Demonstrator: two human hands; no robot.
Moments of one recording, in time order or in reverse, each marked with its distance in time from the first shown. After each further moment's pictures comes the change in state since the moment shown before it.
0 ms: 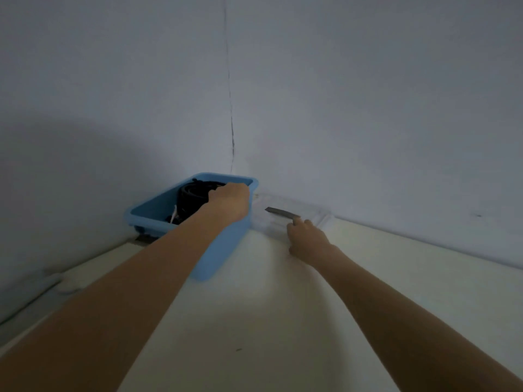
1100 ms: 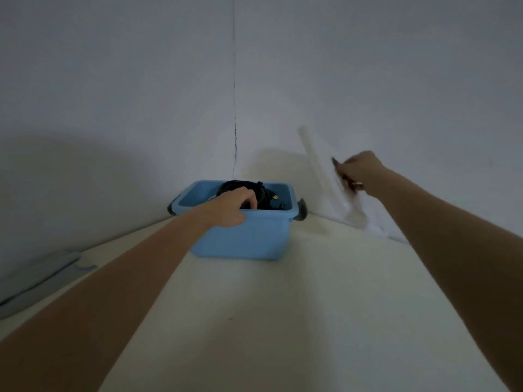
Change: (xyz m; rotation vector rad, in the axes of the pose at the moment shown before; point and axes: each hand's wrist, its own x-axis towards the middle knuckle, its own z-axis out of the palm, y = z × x) left_hand -0.043 -0.019 0.007 -0.452 -0.037 0.388; right_hand -0.034 0.086 -0.135 0.866 0.290 0.426
